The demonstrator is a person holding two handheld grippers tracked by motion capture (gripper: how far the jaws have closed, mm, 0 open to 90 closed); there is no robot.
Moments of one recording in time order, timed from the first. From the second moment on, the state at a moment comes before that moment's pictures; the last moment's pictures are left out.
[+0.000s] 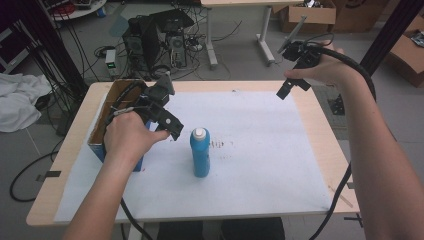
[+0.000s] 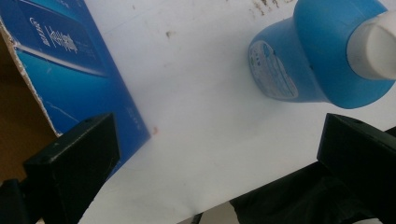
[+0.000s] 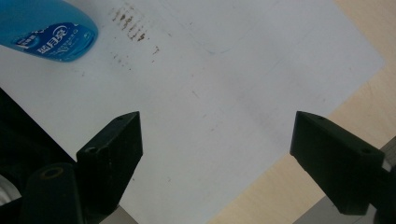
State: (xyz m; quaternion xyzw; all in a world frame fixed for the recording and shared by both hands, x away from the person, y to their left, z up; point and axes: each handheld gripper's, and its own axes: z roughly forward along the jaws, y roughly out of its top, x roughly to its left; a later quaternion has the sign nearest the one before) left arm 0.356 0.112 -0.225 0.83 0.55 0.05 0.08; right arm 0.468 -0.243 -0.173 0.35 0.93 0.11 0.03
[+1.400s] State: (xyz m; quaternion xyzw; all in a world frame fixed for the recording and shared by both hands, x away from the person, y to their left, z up) left arm 0.357 0.110 -0.225 0.83 0.55 0.05 0.07; right arm 0.467 -0.249 -0.176 0.36 0.93 0.11 0.04
